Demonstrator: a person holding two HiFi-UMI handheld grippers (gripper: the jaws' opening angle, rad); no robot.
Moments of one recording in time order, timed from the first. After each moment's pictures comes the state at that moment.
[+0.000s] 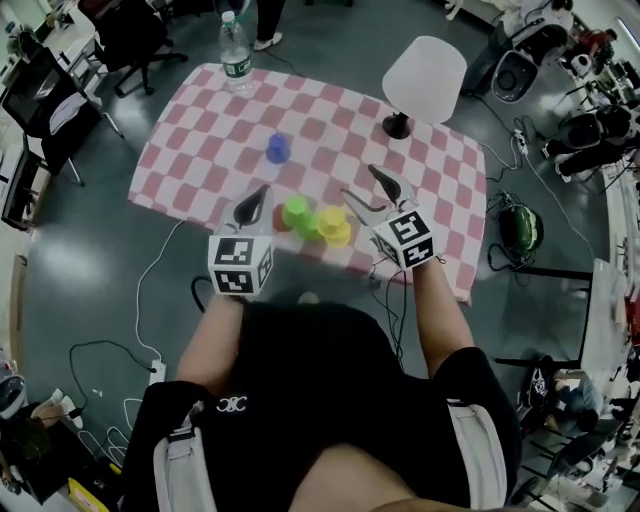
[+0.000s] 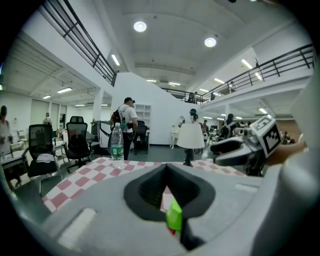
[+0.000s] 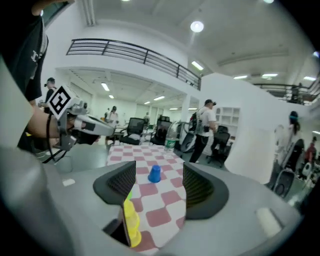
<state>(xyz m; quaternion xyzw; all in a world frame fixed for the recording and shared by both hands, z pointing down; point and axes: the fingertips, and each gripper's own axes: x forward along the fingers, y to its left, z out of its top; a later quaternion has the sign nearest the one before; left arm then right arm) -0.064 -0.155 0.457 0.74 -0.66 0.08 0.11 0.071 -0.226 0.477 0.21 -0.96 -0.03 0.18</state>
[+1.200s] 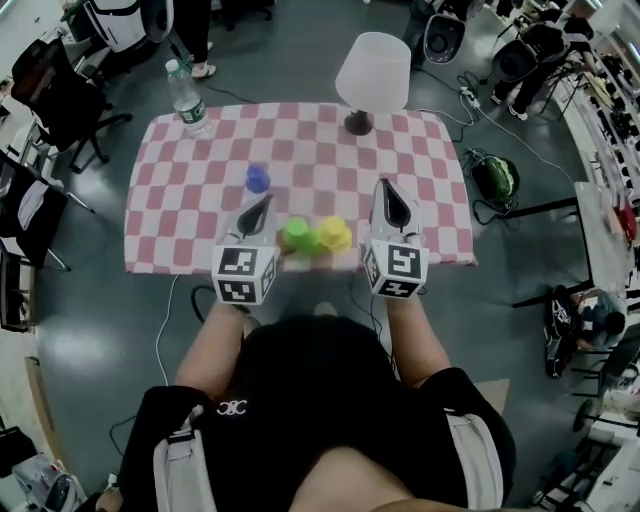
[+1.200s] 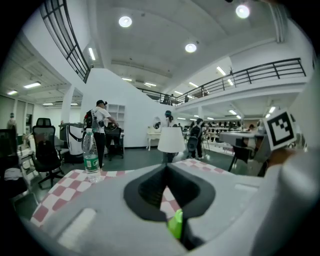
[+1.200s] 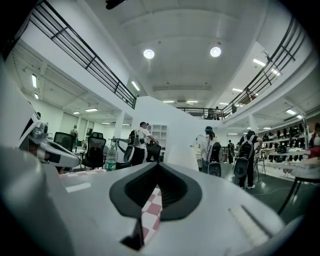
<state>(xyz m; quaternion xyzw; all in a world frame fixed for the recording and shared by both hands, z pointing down) -0.051 -0.187 0.436 0.84 -0.53 0.10 0.08 0.139 -0.207 0.401 0.60 -0.80 -0.01 0.03</state>
